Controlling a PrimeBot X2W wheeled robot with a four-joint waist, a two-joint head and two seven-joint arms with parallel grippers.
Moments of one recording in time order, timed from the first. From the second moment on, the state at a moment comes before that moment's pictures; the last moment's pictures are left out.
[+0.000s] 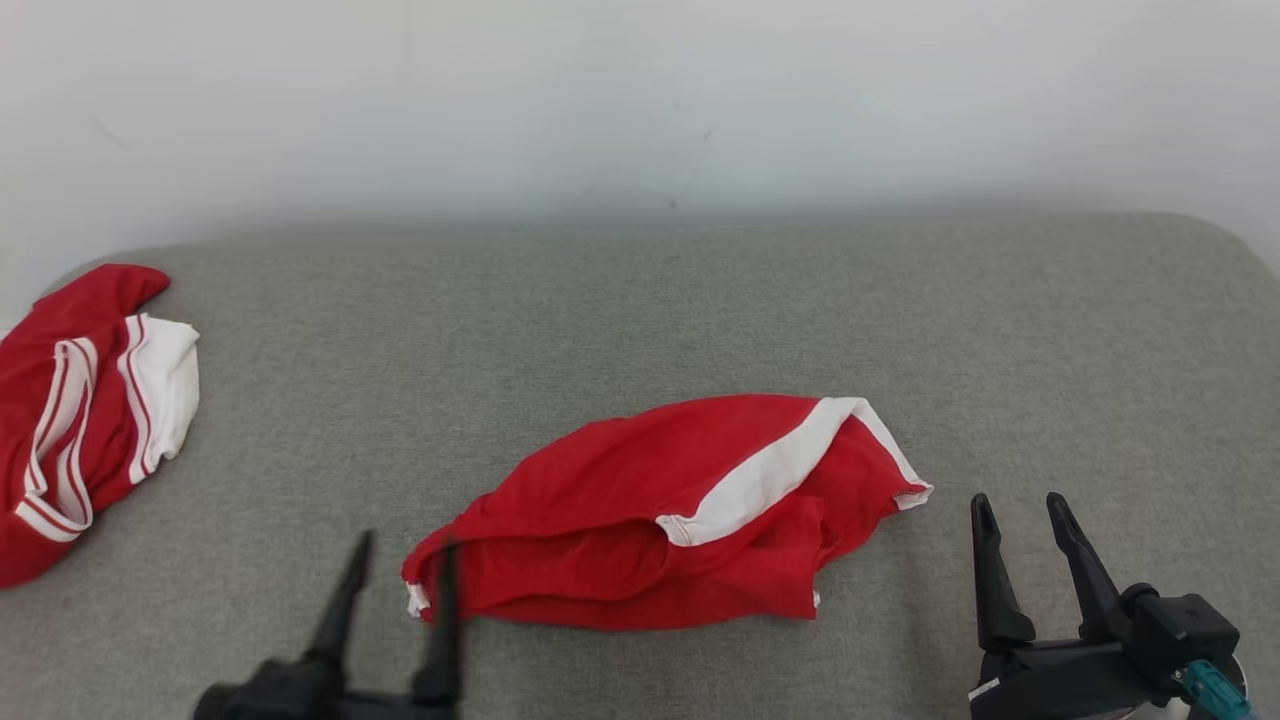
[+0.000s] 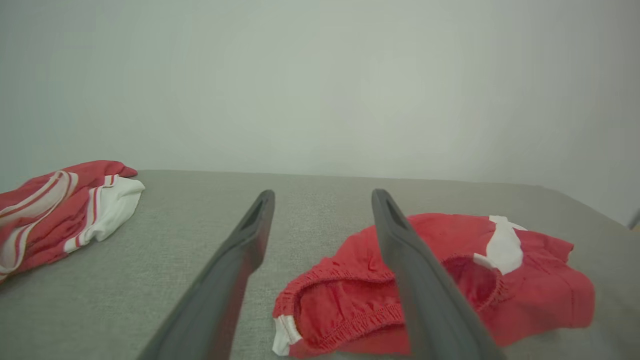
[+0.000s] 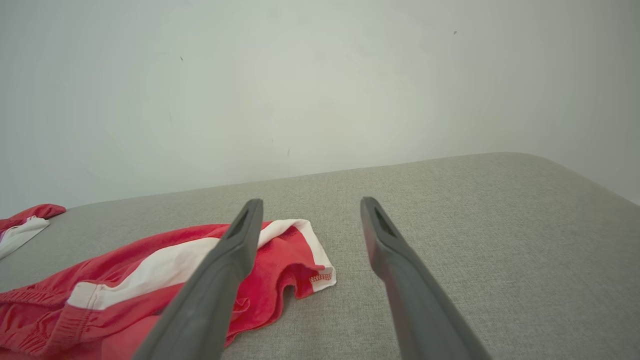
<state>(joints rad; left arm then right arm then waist) 0.02 0.07 -0.06 0.07 -0.20 -0.12 -0.26 -0.06 -0.09 0.01 0.23 0.23 0.13 -0.26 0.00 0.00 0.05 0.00</state>
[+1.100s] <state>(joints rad) -0.51 0.17 -0.55 0.51 -0.44 -0.13 -0.26 -0.11 -0.07 0.01 0.22 0.24 0.13 -0.26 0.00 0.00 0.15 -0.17</state>
